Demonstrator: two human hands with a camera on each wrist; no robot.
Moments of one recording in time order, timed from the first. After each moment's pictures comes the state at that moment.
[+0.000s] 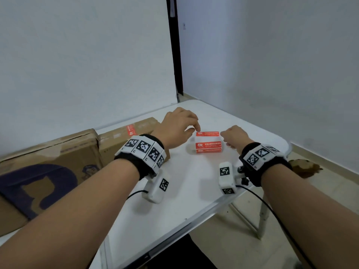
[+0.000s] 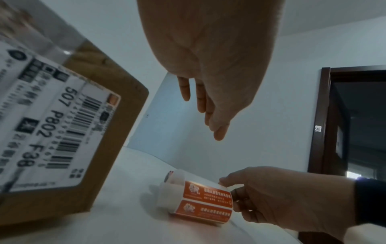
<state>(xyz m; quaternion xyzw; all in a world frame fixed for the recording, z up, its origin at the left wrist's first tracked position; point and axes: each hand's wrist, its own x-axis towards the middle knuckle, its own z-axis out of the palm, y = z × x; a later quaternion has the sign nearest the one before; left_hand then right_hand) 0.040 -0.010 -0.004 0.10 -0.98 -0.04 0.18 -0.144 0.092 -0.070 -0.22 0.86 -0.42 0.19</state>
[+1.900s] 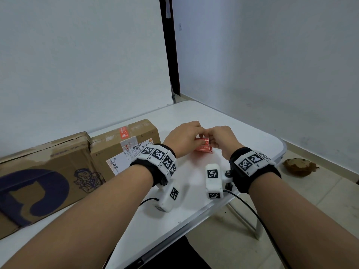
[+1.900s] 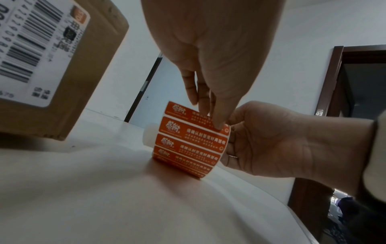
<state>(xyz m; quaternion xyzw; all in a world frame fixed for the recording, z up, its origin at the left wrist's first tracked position) 0.007 0.012 -0.032 0.10 -0.98 -0.09 0.17 -0.111 0.092 -0.056 -0.20 0.71 -0.61 0.28</state>
